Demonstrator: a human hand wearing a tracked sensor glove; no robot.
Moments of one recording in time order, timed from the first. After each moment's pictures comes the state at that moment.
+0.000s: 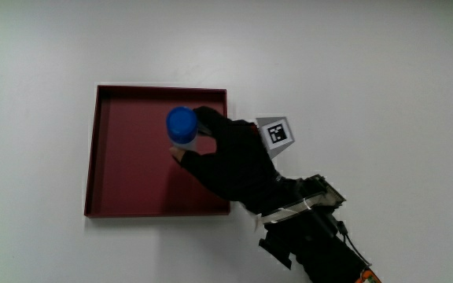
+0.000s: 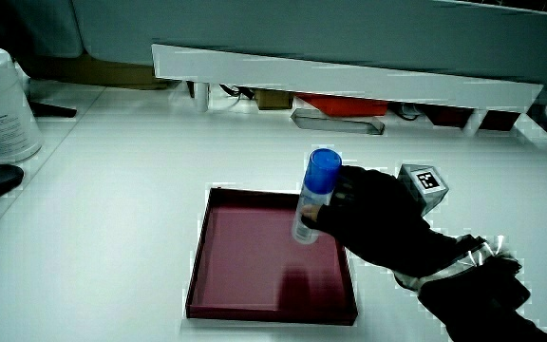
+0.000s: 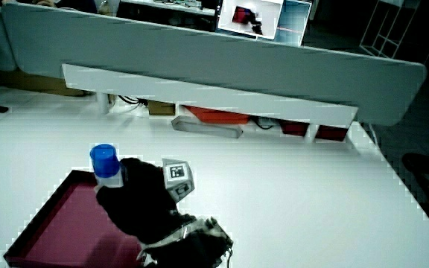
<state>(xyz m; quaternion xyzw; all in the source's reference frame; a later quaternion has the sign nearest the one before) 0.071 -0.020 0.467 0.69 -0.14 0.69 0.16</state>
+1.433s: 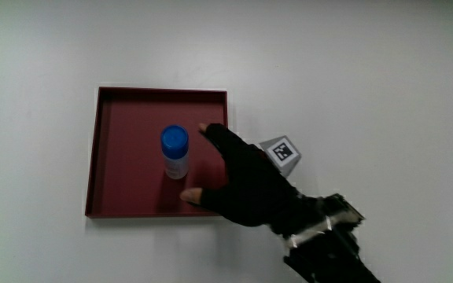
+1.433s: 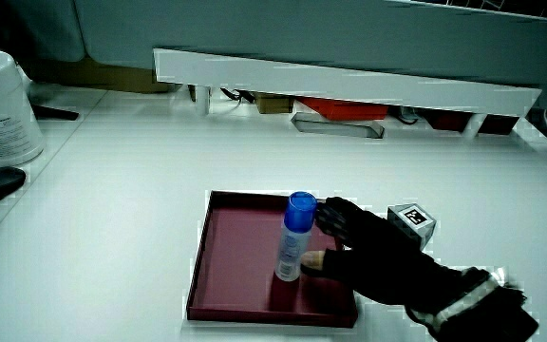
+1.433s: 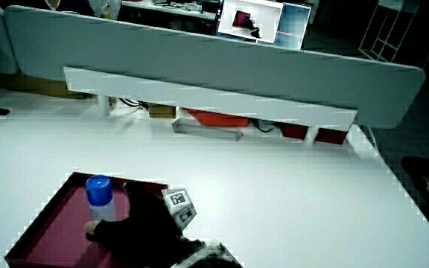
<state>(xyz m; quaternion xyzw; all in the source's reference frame) 0.084 0.004 0.497 0.69 -0.13 0.62 0.36</state>
